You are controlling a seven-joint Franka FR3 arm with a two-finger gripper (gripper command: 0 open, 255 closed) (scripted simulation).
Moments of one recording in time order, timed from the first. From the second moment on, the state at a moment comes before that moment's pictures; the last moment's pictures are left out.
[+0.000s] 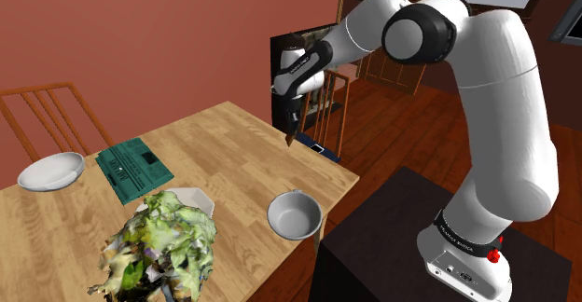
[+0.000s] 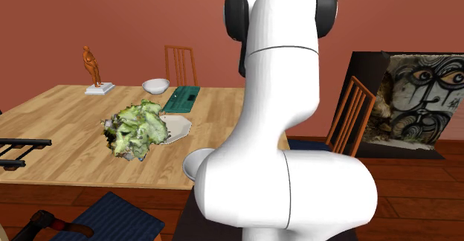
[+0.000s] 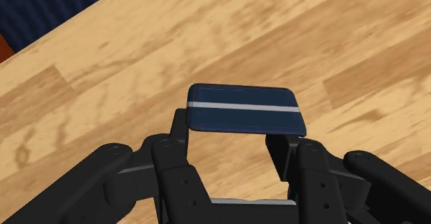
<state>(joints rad) 0.12 0.61 -0.13 -1.75 0.09 2.34 -1.17</state>
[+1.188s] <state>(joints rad) 0.39 0.22 -0.08 -2.38 0.03 2.59 -0.83</state>
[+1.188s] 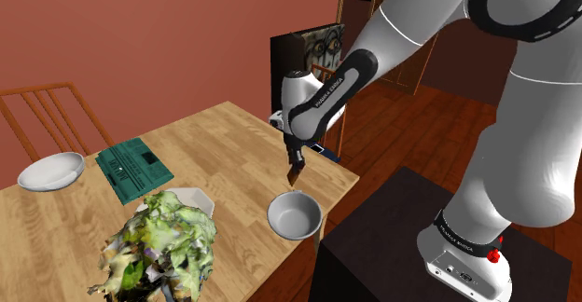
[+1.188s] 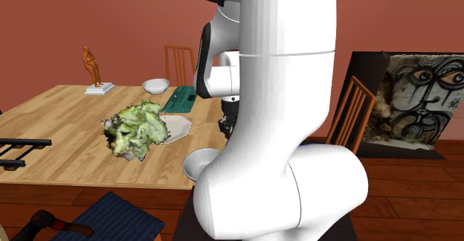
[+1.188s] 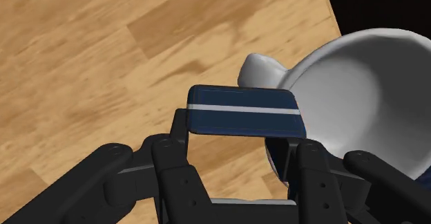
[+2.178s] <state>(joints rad) 0.54 0.14 -0.02 -2.56 0.03 2.68 -0.41</state>
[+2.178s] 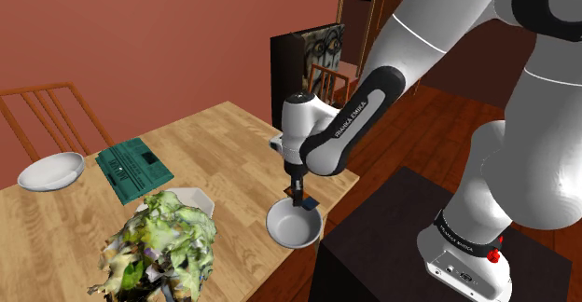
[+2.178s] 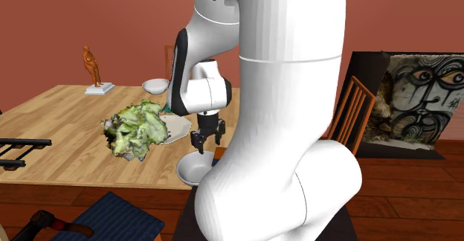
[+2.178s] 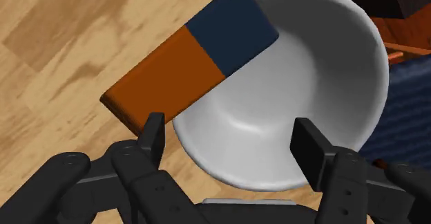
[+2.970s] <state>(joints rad) 0.53 0.29 -0.09 -2.53 0.23 2.78 0.09</state>
